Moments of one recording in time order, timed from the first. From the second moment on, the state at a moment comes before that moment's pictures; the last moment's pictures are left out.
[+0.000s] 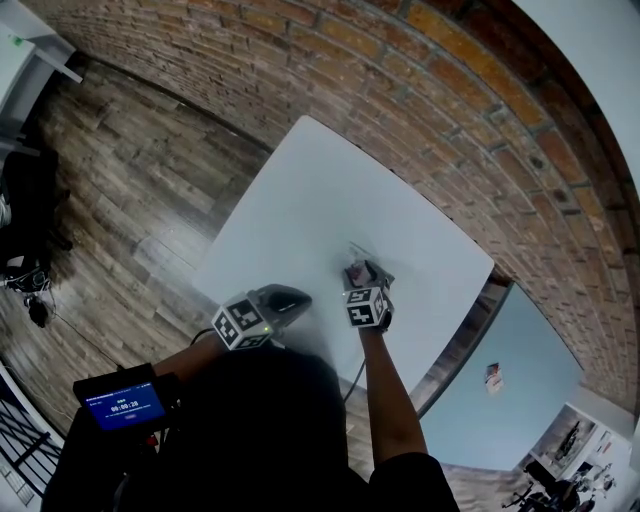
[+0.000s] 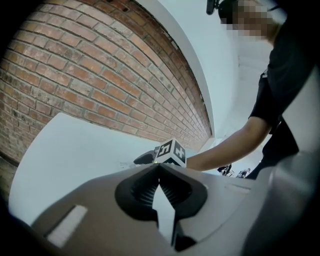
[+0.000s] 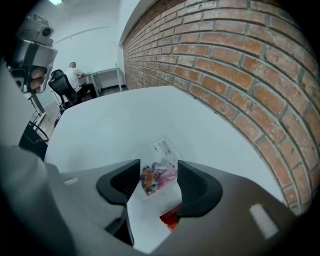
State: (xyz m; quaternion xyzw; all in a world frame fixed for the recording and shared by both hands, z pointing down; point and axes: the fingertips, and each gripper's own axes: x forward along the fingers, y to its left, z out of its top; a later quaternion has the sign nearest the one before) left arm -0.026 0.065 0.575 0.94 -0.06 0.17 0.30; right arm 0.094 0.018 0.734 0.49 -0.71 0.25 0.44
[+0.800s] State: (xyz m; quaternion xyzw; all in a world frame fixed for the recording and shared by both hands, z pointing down) left arm -0.026 0.074 0.576 0.93 -0.05 0.18 0.30; right arm 0.162 0.063 0.728 0.52 -0.69 0.28 0.43
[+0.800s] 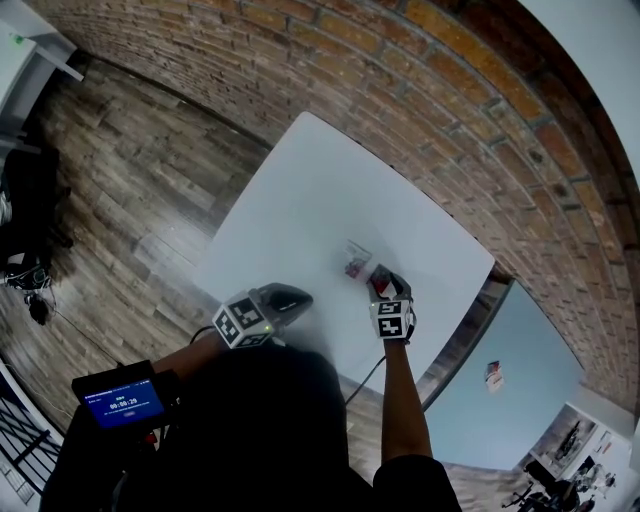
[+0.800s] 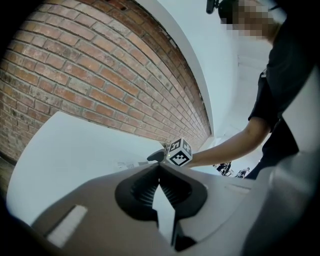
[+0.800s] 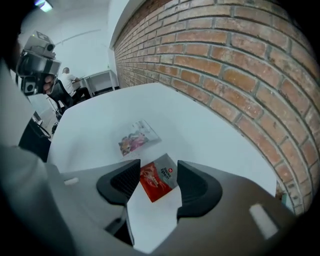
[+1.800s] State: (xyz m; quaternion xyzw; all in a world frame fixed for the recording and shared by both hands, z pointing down) left arm -0.019 0.077 0.559 0.94 -0.05 0.16 0.31; right arm 0.154 0.083 0.699 0.53 -0.69 0.26 0.41
